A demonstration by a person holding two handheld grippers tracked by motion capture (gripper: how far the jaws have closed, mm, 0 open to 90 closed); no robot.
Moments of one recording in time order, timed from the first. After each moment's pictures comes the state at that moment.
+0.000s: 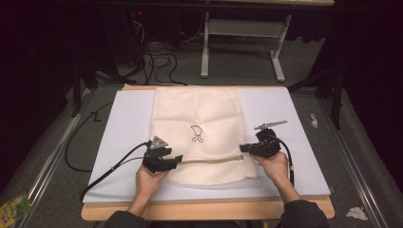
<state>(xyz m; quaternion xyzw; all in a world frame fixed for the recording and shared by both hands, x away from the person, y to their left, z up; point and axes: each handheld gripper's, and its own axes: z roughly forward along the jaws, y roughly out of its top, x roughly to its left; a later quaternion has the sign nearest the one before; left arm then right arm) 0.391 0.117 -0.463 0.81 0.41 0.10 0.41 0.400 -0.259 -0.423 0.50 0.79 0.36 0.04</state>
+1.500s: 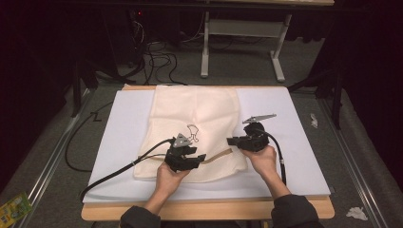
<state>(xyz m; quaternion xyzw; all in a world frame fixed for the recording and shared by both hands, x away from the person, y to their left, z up) 0.383 0.047 -0.440 0.82 0.35 0.07 0.44 0.408 -0.221 -0.400 0.46 0.80 0.40 0.05</state>
